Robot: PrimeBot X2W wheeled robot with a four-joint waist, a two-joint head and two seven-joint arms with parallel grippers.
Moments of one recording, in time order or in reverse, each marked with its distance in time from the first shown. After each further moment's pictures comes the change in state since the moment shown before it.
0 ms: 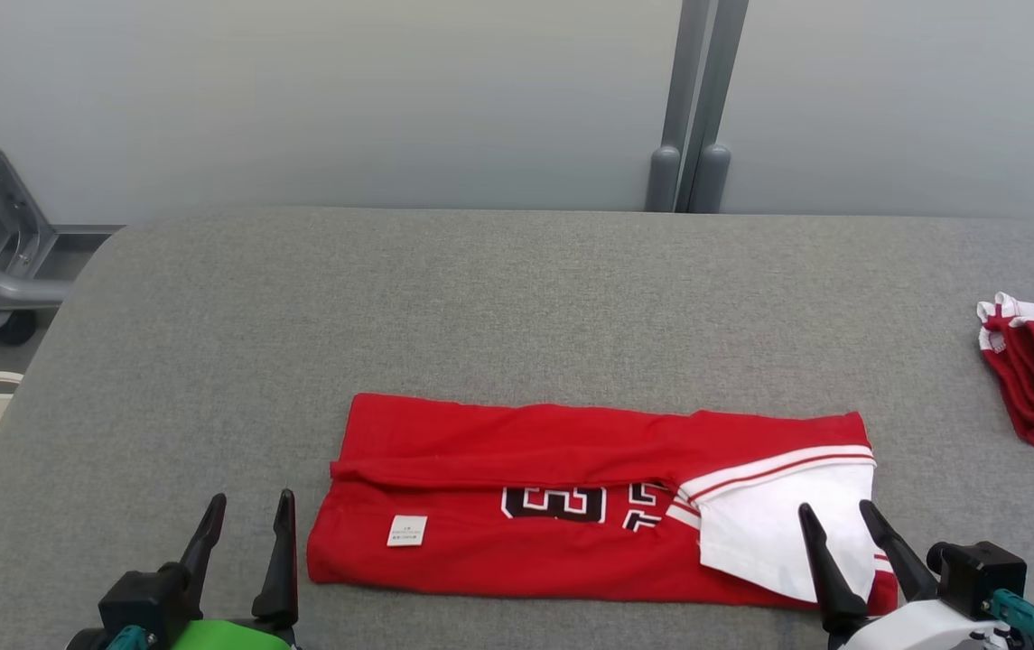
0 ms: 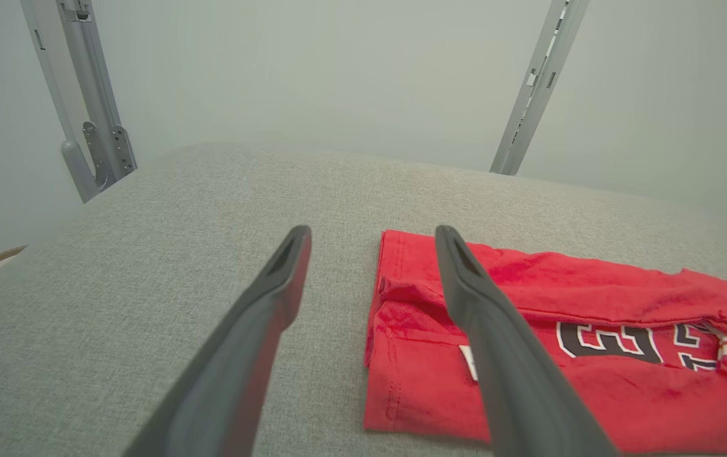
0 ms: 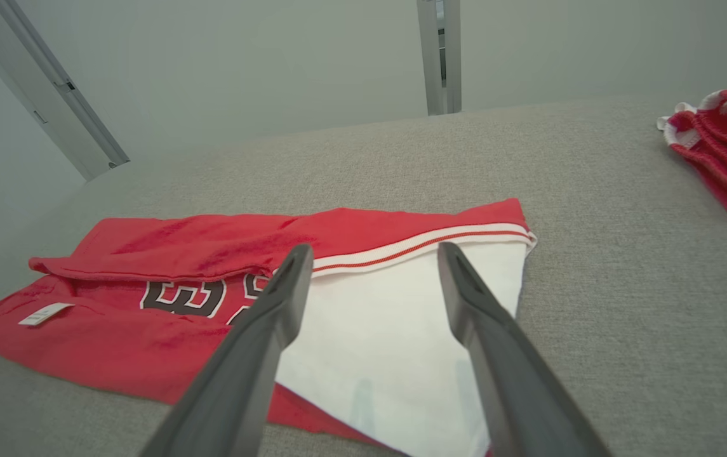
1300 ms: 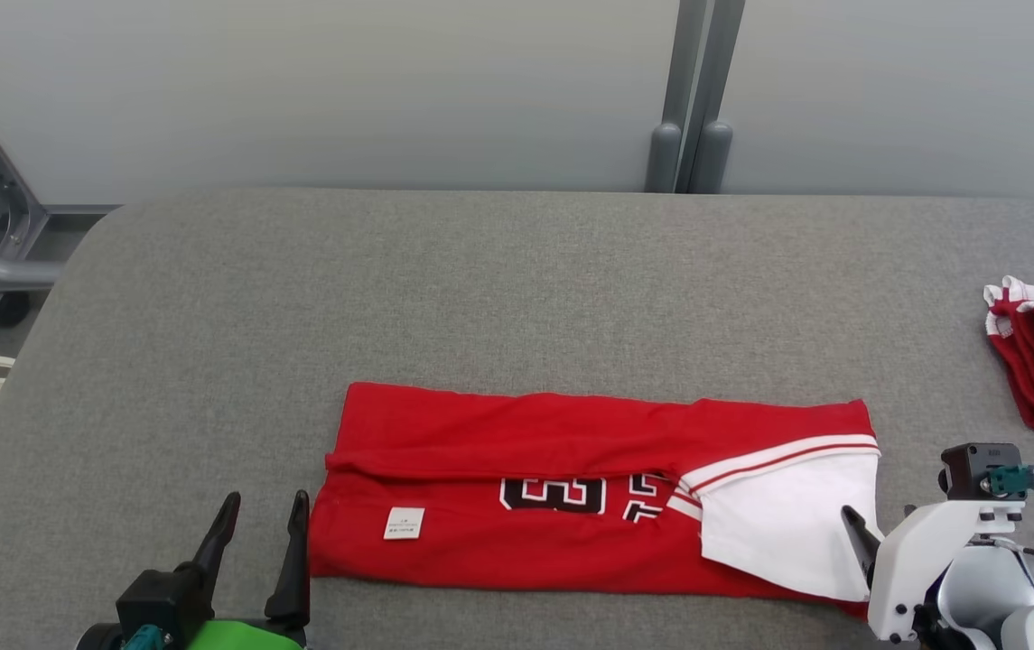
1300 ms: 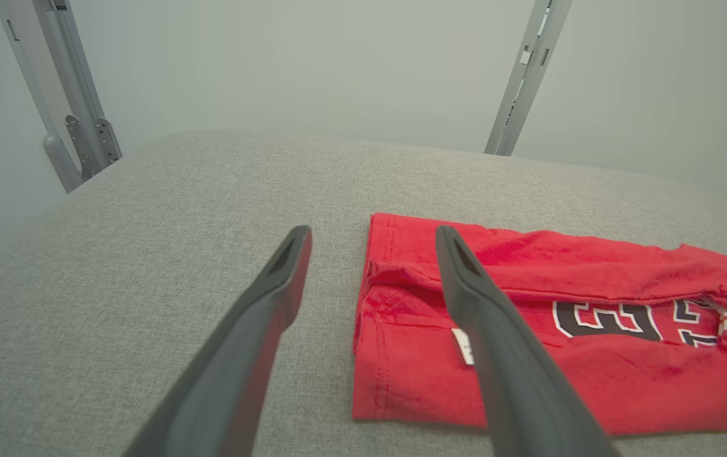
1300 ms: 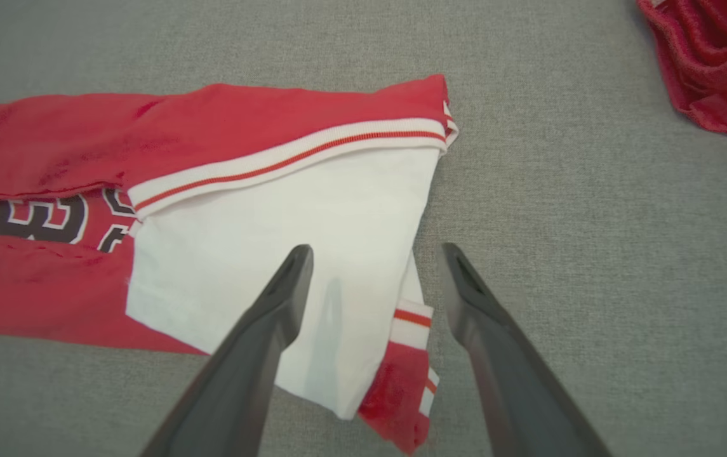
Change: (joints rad) left arm 0.002 -0.047 0.039 0.016 0.081 -0.047 0.000; right arm -0.090 0.061 -0.201 -0.115 -0.159 0.001 0.675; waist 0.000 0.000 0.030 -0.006
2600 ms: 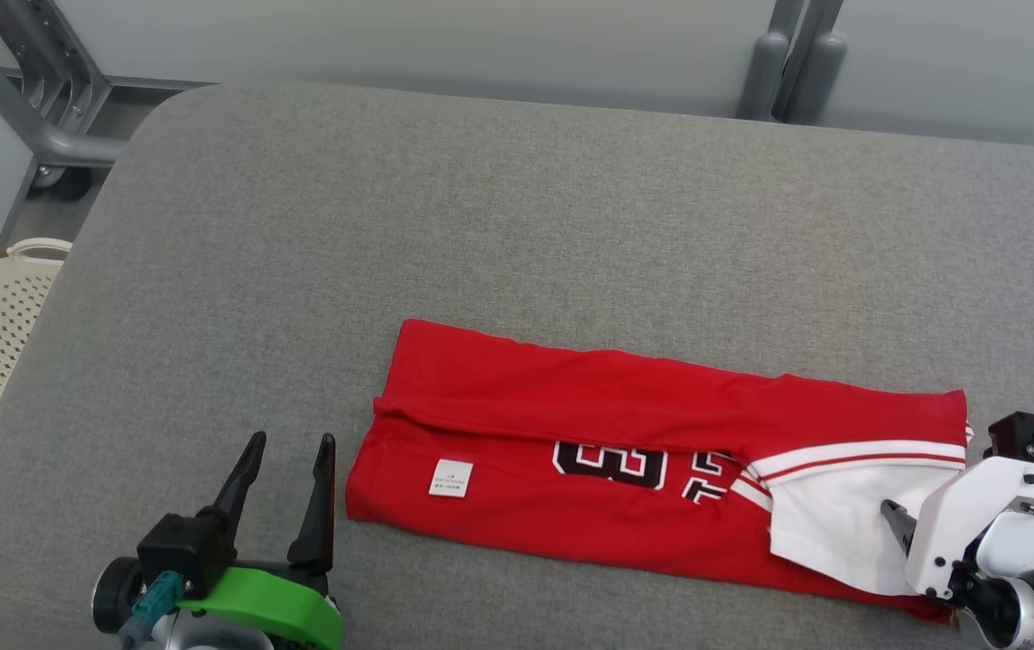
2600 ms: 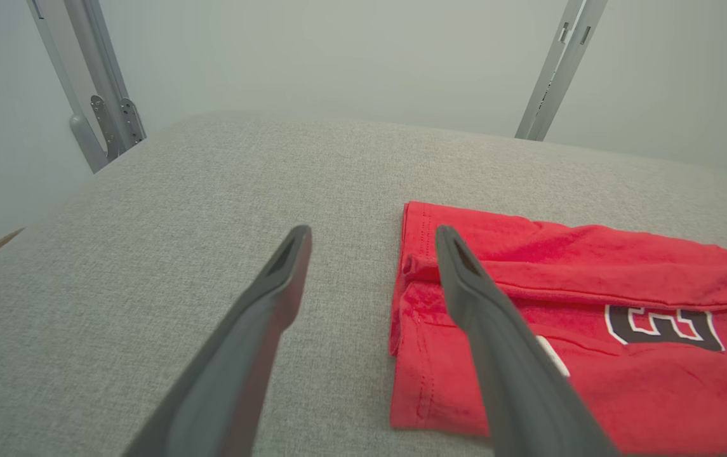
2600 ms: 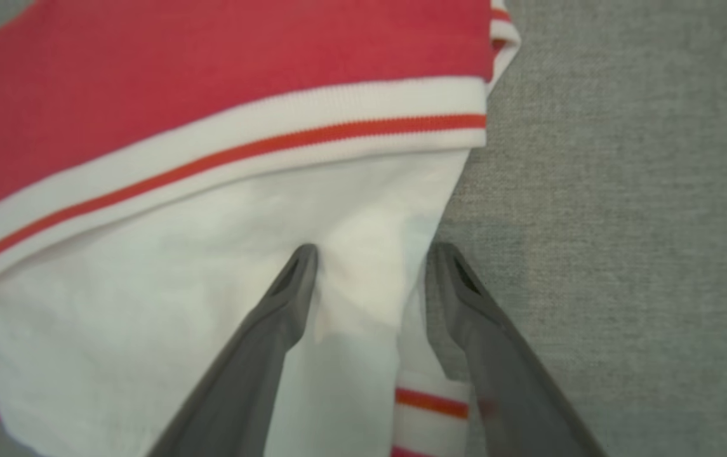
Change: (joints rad) left arm -0.098 -0.007 -0.044 -0.001 0.007 -0.006 0.000; right arm -0.139 0.007 -0.152 0.130 0.019 -0.001 0.227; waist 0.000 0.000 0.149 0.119
